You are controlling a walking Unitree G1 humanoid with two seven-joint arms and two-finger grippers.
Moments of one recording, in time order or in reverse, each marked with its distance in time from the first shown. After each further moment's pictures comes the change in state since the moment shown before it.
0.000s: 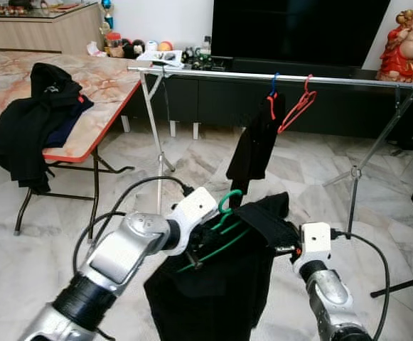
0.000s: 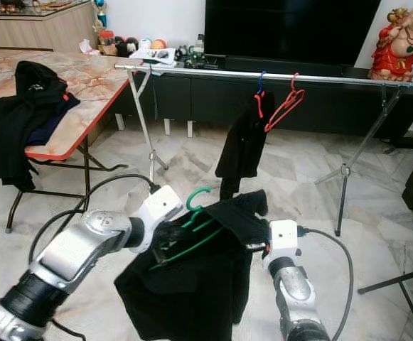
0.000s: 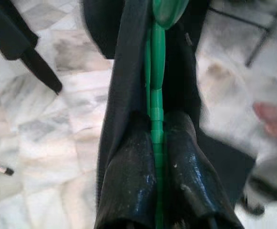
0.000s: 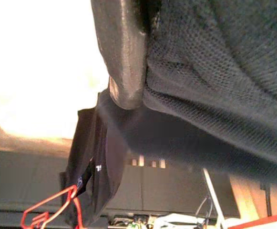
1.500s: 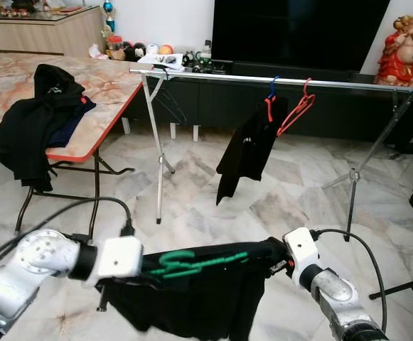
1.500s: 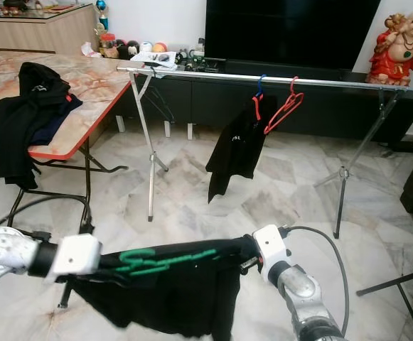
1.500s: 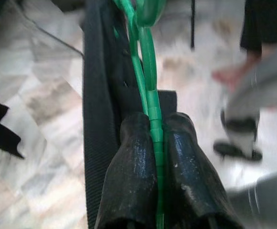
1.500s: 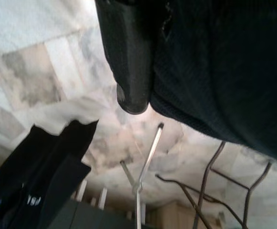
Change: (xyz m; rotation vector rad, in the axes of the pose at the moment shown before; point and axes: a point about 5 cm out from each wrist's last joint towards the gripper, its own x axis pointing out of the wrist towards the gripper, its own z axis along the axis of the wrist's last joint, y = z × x) left arm -0.094 0.003 -0.043 0.281 -0.187 -0.239; right arm -0.002 0.010 -0.010 -0.172 0.164 0.327
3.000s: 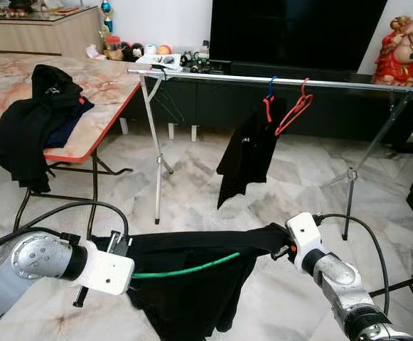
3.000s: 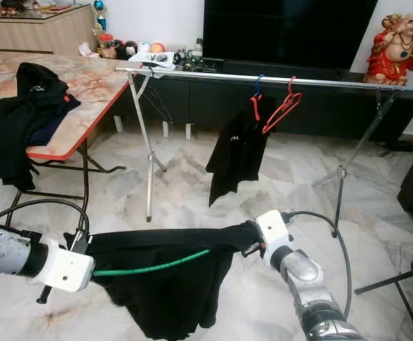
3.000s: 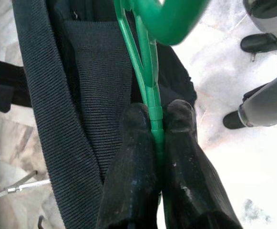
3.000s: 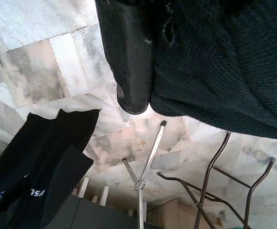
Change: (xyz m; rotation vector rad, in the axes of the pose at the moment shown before) left arm -0.007 -0.010 -0.023 0.332 0.405 -0.088; right arm 0.003 -0.013 0.016 -0.019 0.005 0.010
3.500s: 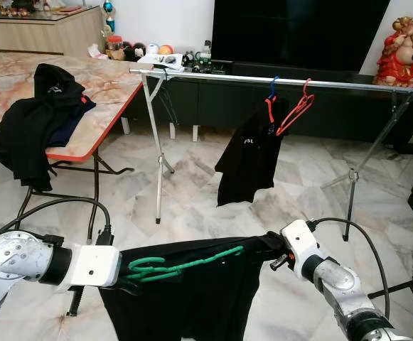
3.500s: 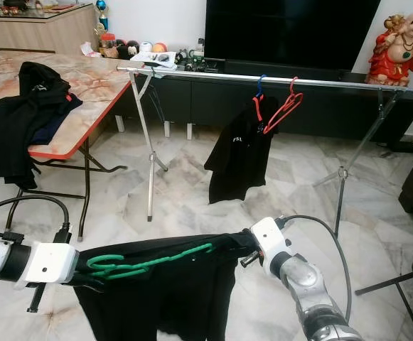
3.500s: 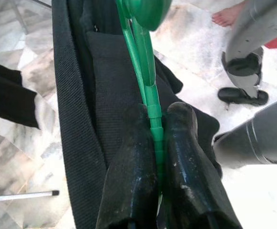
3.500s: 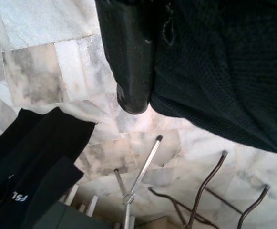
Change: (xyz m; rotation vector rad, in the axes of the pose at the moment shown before) left arm -0.023 -0.006 0.001 -0.179 -0.145 0.006; right arm -0.003 0.007 -0.011 -0.093 0.058 0.043
